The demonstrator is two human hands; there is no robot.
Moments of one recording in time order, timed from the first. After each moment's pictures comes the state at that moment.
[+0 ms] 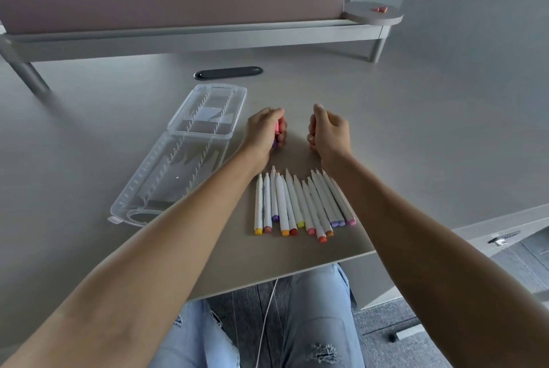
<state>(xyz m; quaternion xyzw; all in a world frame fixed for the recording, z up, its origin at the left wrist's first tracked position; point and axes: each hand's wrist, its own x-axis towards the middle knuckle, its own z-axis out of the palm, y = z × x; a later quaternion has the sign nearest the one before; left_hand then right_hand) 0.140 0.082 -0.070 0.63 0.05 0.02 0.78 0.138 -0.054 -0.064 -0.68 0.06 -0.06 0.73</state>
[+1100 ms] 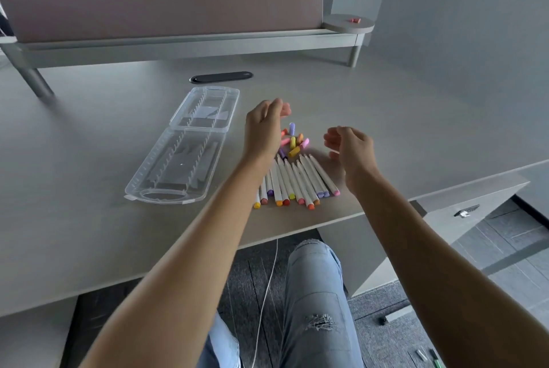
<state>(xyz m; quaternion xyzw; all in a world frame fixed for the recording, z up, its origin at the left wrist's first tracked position) 0.059 0.060 -0.035 0.70 0.00 0.14 0.70 0.048 -0.106 -0.057 -0.68 0.15 -0.09 0.71</state>
